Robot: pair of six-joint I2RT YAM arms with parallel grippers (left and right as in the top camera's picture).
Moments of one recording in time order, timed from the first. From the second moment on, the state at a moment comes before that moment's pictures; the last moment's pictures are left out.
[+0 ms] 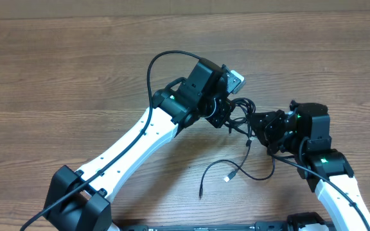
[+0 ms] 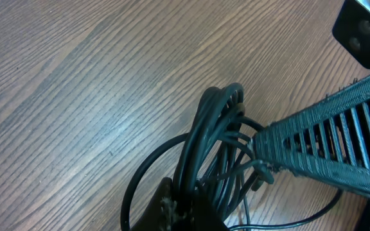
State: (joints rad) left arm -0.68 1.69 1.39 -0.58 0.30 -0.03; right arm 0.11 1.02 0.63 -0.33 -0.49 1.20
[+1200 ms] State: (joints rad) left arm -0.54 1.57 1.39 -0.67 0.18 0.00; right arm 0.07 1.02 0.63 -0.41 -0.30 1.01
